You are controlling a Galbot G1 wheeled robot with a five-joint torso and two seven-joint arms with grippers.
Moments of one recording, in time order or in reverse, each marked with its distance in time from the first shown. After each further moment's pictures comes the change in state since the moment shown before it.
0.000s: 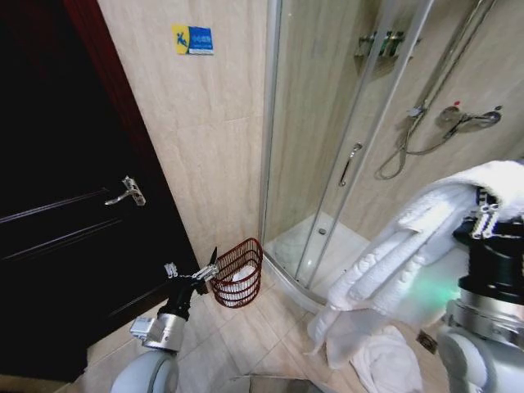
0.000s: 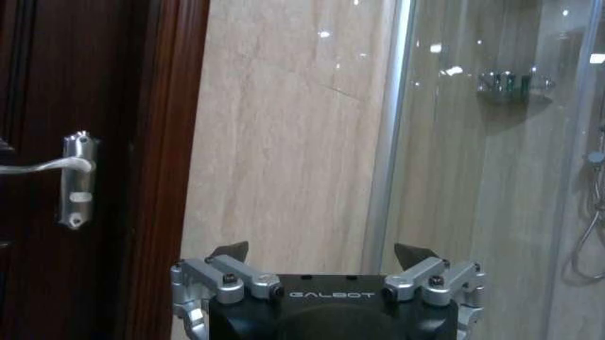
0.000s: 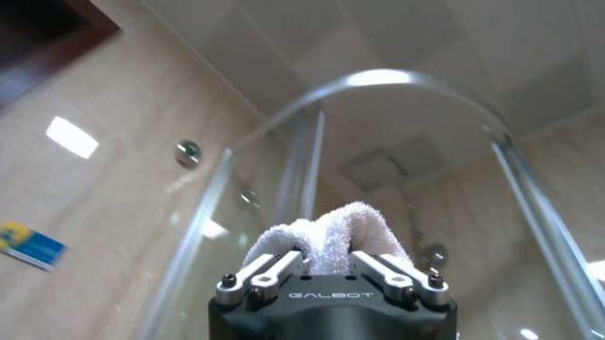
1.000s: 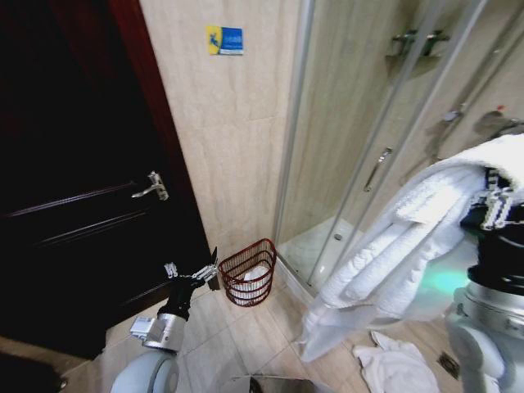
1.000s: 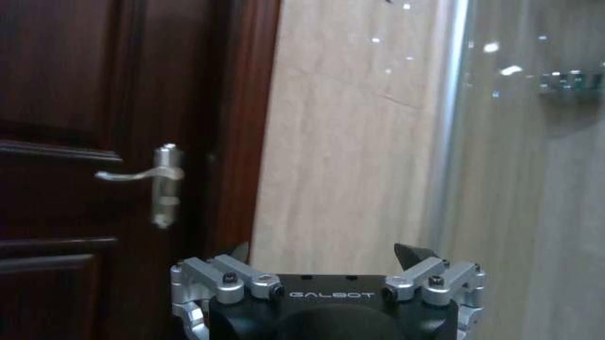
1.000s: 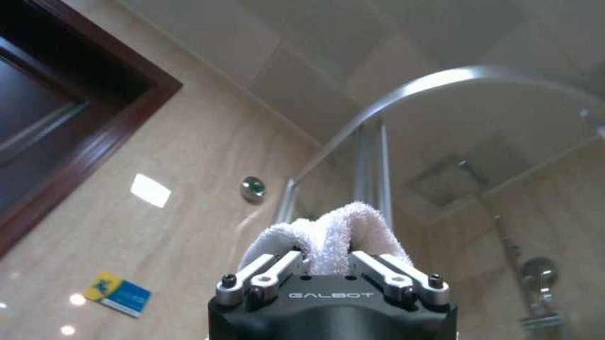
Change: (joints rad) left arm 0.000 0.000 0.000 0.000 0.000 0.000 0.000; right arm 0.063 -0.102 0.034 0.000 0.096 -0.040 -0.025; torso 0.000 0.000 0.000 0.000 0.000
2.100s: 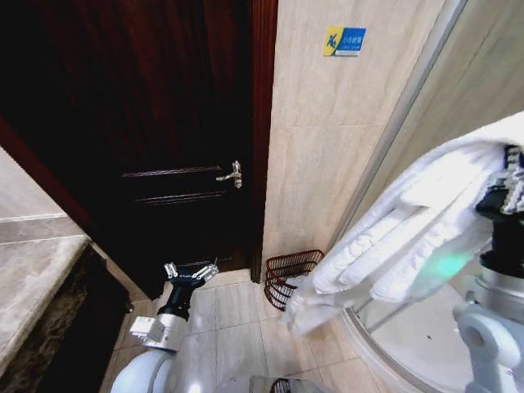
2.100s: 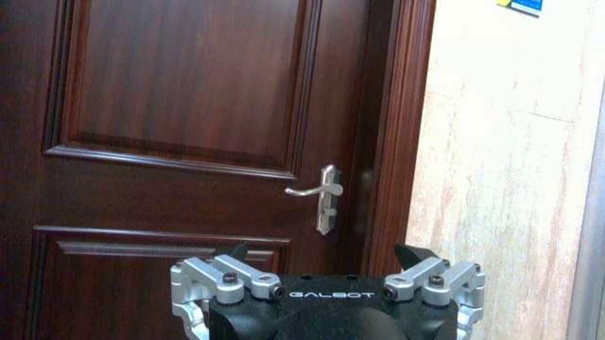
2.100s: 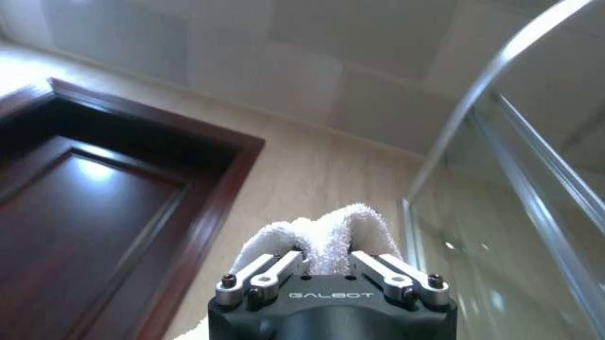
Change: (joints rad) left arm 0.000 0.000 0.000 0.000 0.000 0.000 0.000; right arm 0.125 -0.145 0.003 0.000 0.108 -0.054 0.041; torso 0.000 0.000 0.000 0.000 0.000
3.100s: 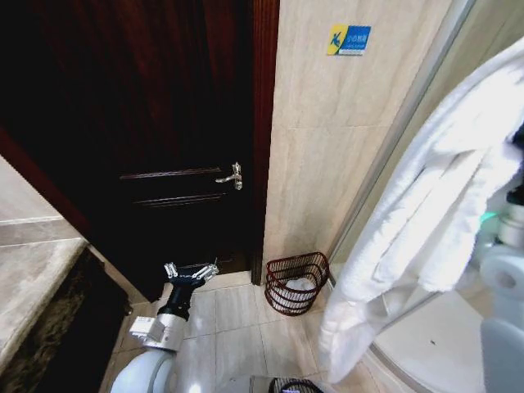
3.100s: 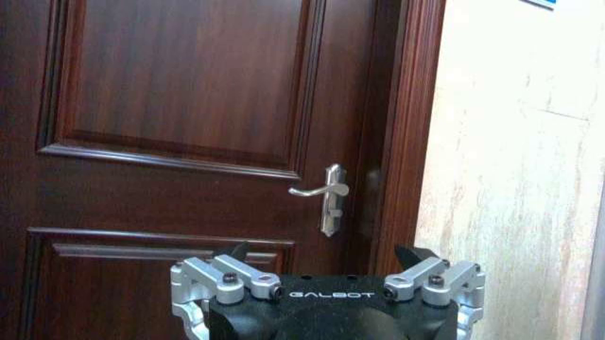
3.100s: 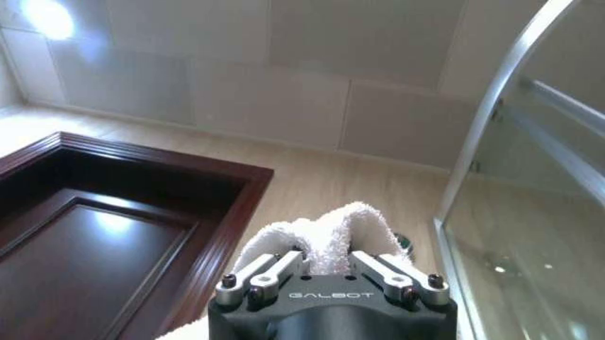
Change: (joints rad) left arm 0.000 0.000 0.000 0.000 0.000 0.000 0.000; right arm 0.429 -0.238 -0.093 -0.224 0.208 -0.095 -0.007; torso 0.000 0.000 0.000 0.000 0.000
